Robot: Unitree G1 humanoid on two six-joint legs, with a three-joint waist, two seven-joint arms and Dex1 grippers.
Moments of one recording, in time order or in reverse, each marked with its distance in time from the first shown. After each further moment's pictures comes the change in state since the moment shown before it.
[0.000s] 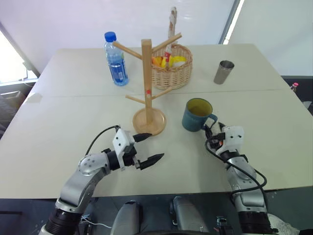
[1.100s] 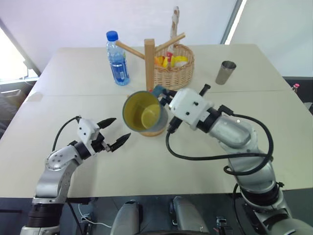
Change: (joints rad) left arm -0.025 0.078 0.276 0.228 -0.005 -0.193 -0.021; right arm -0.533 -0.202 0.406 -0.674 -0.328 0.727 0.359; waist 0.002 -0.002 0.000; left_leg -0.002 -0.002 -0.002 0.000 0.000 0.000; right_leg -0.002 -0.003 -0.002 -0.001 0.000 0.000
